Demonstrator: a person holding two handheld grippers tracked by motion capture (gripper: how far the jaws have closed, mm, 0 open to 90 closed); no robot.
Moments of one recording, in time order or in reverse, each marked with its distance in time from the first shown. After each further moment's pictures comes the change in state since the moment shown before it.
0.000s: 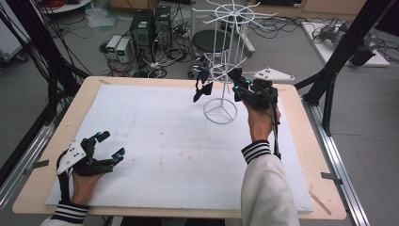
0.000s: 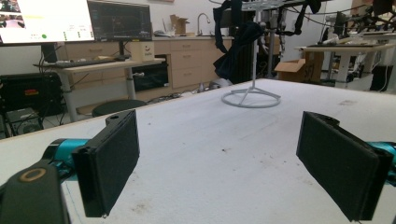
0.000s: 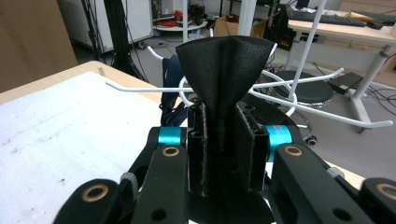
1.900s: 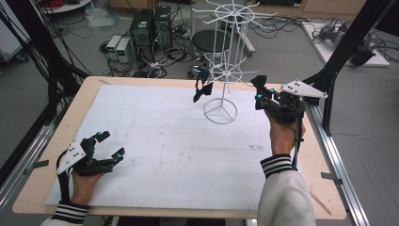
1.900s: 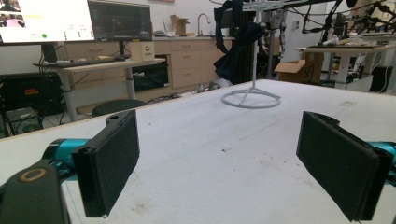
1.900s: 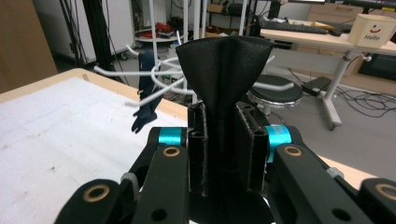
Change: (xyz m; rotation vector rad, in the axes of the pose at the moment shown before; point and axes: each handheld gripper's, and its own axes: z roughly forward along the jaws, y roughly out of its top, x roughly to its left) left arm 0.001 0.000 0.000 -0.005 0.002 -0.012; right arm -0.016 -0.016 -0.064 -0.057 -0.079 0.012
